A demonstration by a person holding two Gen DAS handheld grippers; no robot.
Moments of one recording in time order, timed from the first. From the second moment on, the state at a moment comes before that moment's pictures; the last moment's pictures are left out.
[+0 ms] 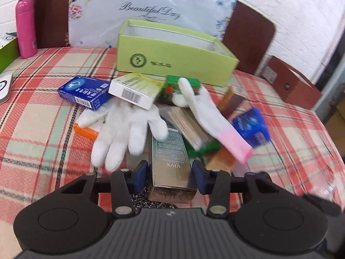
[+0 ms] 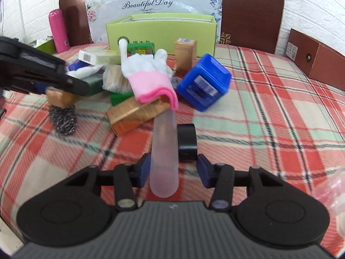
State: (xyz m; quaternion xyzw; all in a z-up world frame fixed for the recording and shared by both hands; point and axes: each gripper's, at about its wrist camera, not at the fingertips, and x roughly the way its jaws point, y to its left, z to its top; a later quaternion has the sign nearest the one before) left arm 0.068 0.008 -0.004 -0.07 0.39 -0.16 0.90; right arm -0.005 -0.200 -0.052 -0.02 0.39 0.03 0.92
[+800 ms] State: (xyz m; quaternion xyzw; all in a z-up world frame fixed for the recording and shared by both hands) left arm 0.038 -0.014 0.018 -0.05 0.36 -0.22 0.91; right arm 0.003 -0.219 -0.042 0.00 0.36 0.02 0.93
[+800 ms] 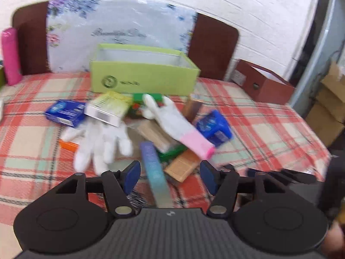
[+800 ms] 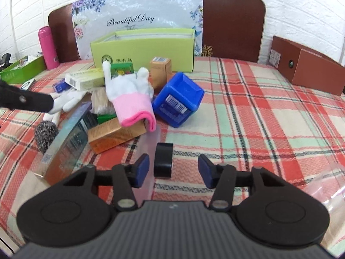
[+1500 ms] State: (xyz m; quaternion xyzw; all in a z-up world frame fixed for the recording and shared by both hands) left arm 0.059 -0.015 -0.015 -0.07 0.42 -0.21 0.88; right arm 0.003 -0.225 -0.021 0.04 0.33 0.05 0.94
